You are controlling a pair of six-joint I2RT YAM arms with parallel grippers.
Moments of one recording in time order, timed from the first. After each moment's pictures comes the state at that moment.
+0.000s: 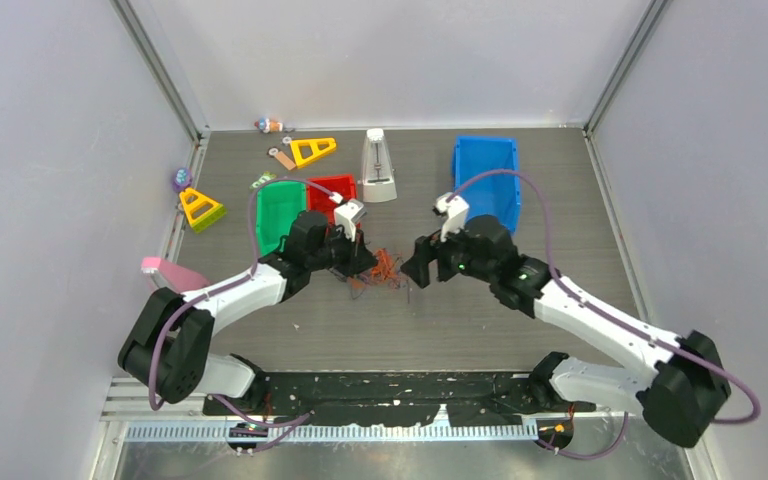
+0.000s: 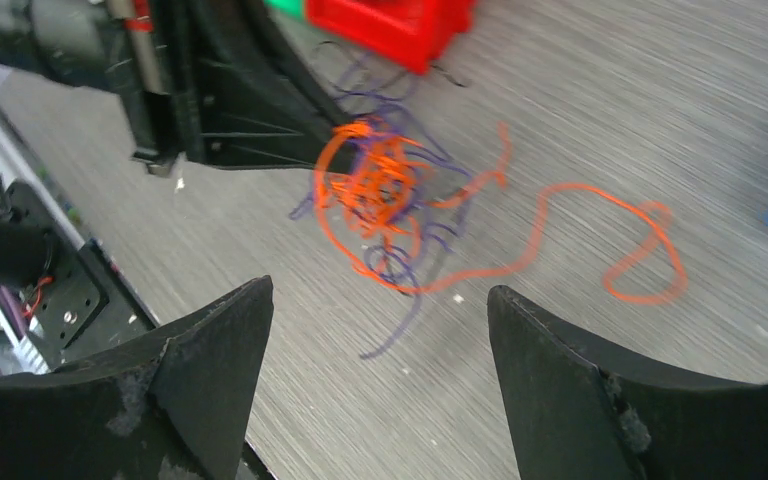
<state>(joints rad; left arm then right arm) -0.54 1.38 0.66 0.20 0.43 -0.19 0.67 1.05 0.74 -0.14 -0.14 0.28</state>
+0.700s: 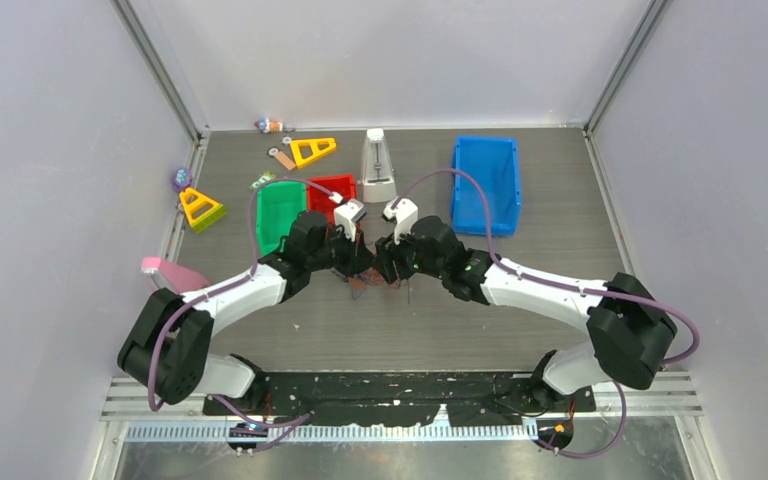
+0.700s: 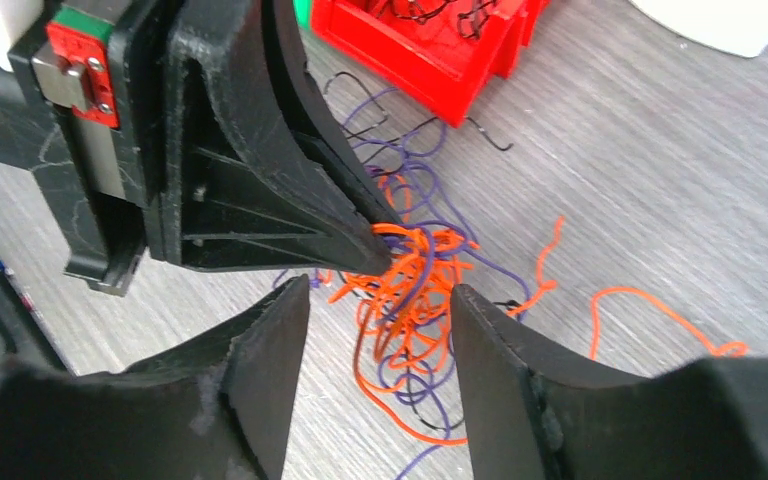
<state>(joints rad) -0.54 1.37 0.66 0.20 0.44 -0.19 0.87 1.44 0.86 0.10 -0.02 0.18</state>
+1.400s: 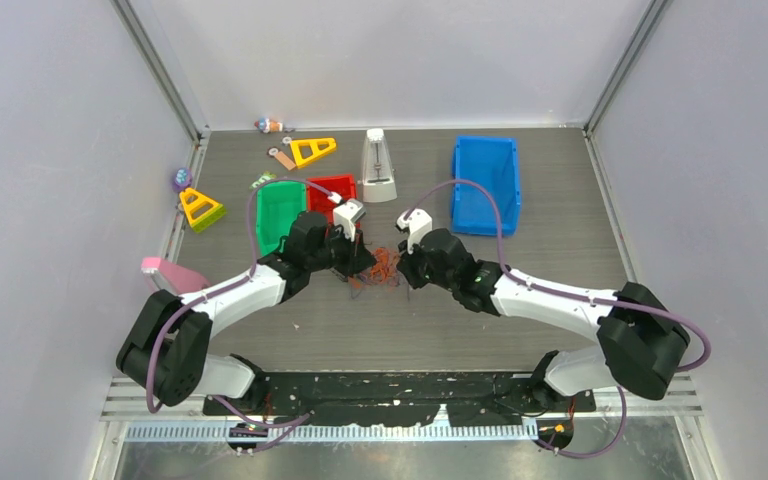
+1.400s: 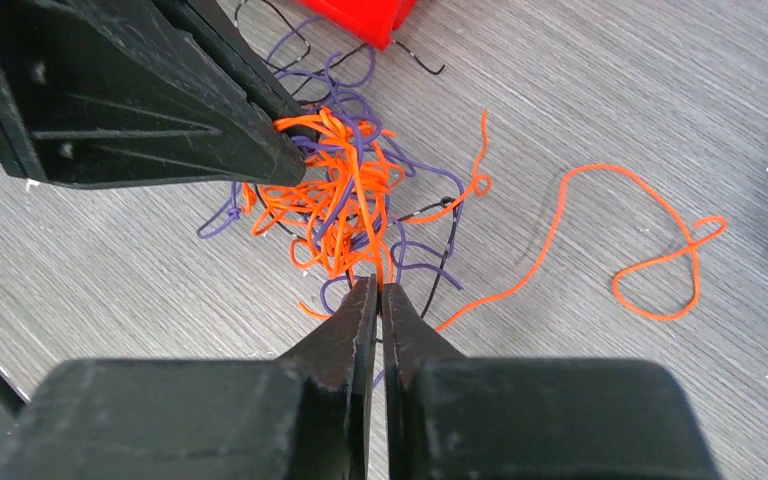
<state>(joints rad) -0.54 1.36 0.66 0.19 0.40 -0.19 0.87 1.37 0.74 0.09 0.10 0.19</state>
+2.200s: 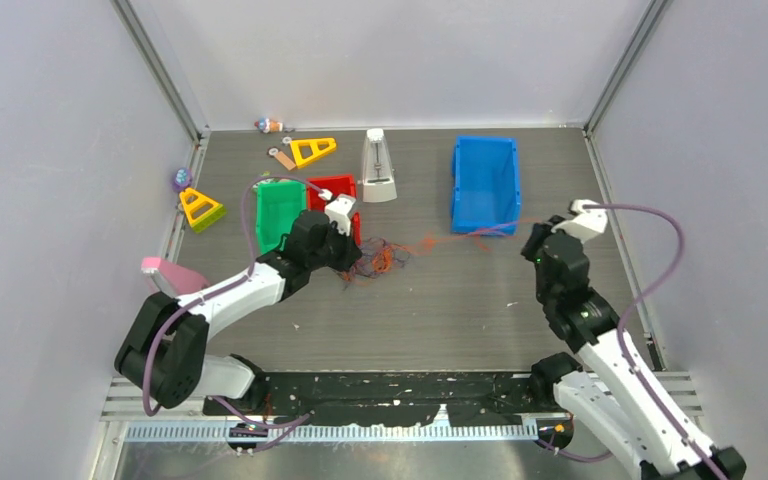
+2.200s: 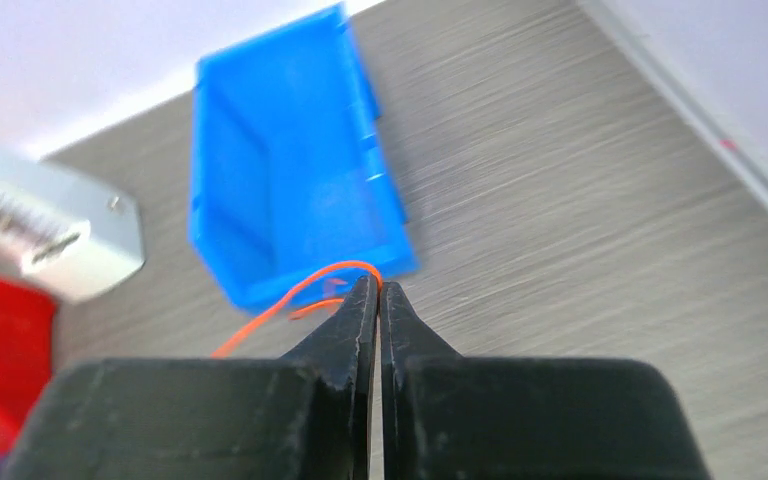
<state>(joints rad) -0.55 1.35 0.69 0.10 0.18 -0.20 0.41 0.68 0.58 -0.16 0.56 0.43</state>
